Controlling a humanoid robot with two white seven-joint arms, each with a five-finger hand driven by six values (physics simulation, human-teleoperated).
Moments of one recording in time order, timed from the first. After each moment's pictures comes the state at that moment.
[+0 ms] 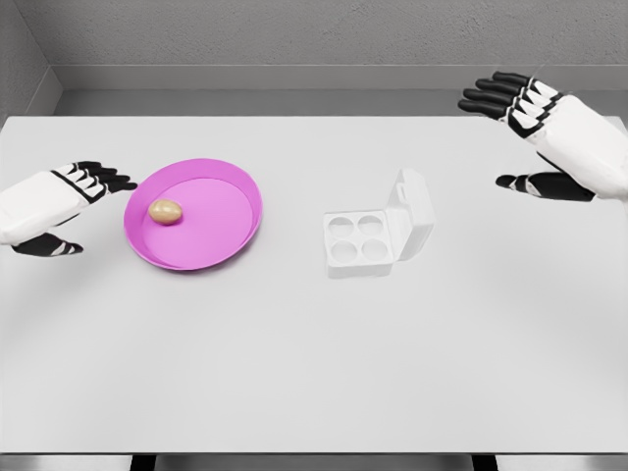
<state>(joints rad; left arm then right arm) -0.15 0.85 -0.09 -1.56 -0.53 -0.61 -0.33 -0.35 -1.00 0.41 -1.72 0.29 -0.61 -0.12</state>
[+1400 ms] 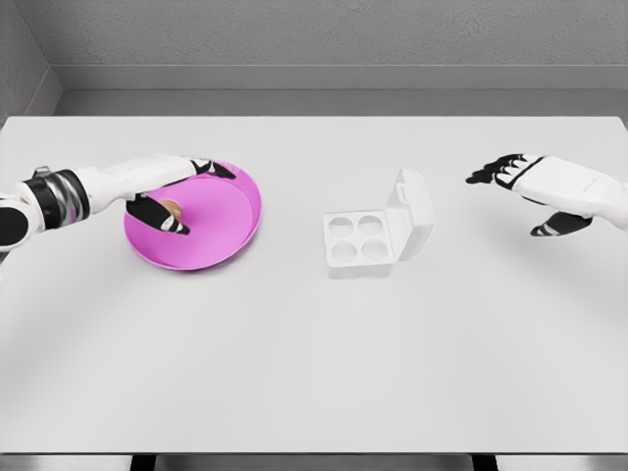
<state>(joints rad) -0.57 0.73 -0.56 -1.56 -0.18 -0.10 -0.61 -0.46 -0.88 0.42 -1.39 0.40 -0.61 0.42</state>
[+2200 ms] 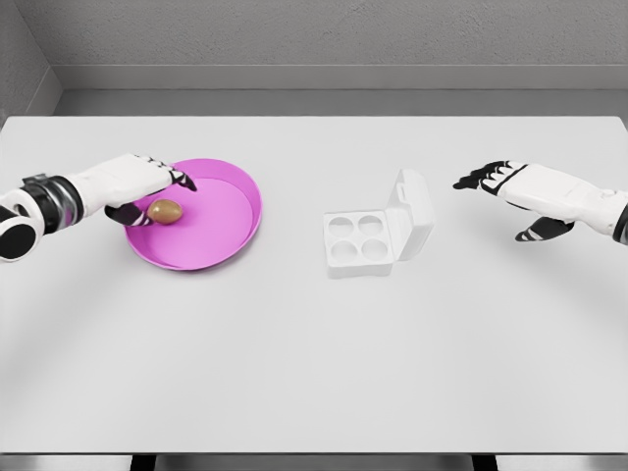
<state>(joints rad) -0.54 0.73 -0.55 -1.57 -0.59 -0.11 -0.61 -0.46 -0.82 0.42 -1.35 0.43 -0.61 0.42</state>
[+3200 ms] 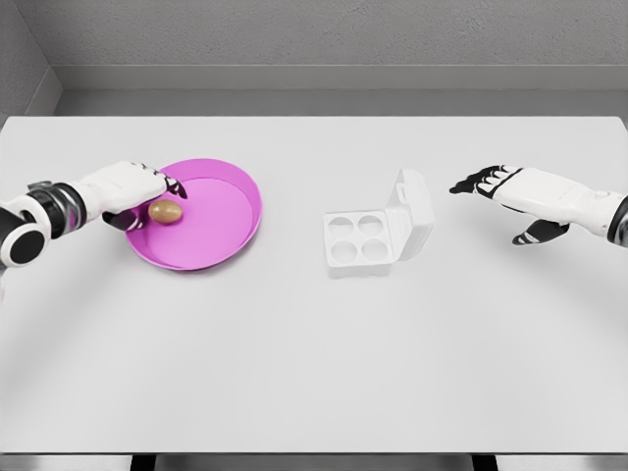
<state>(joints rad) -0.54 0.71 -0.55 -1.52 -0.68 -0.11 -0.61 -0.47 -0.80 0.42 -1.34 0.44 -0.61 0.46</state>
